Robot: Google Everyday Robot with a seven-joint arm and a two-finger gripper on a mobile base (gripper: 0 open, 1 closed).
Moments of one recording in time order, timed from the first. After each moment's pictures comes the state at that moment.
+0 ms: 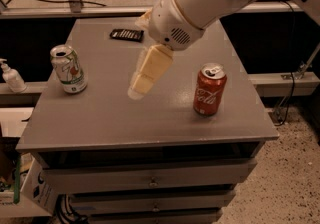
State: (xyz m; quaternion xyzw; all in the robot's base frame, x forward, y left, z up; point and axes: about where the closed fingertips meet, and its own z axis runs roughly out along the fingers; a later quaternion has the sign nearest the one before) arm 0.500 0.043 0.963 -0.68 0.64 0.17 0.32
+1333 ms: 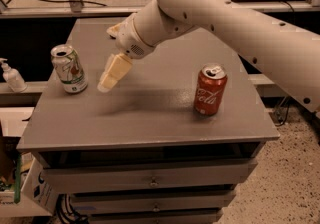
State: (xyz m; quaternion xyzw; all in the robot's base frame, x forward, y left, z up) arm 0.600 0.132 0.891 -0.67 0.60 0.21 0.38
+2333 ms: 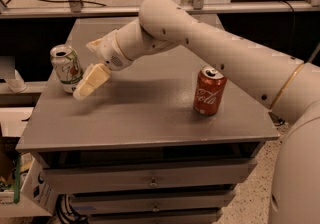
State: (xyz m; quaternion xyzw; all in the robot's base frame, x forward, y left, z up) arm 0.597 0.201 0.860 -0.64 0.58 0.32 0.38
